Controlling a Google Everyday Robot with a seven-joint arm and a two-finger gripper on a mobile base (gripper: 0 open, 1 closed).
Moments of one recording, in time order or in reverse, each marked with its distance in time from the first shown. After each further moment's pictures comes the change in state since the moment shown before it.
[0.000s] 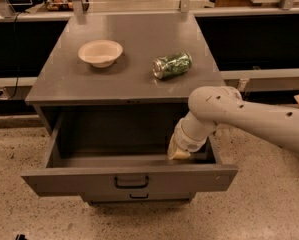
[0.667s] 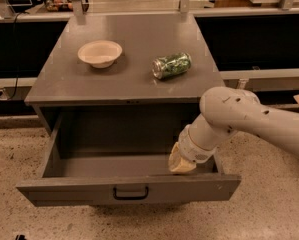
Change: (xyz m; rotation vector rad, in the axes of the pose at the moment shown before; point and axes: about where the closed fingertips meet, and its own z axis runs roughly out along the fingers) arm -0.023 0.060 -0.043 -0.055 -0.075 -0.023
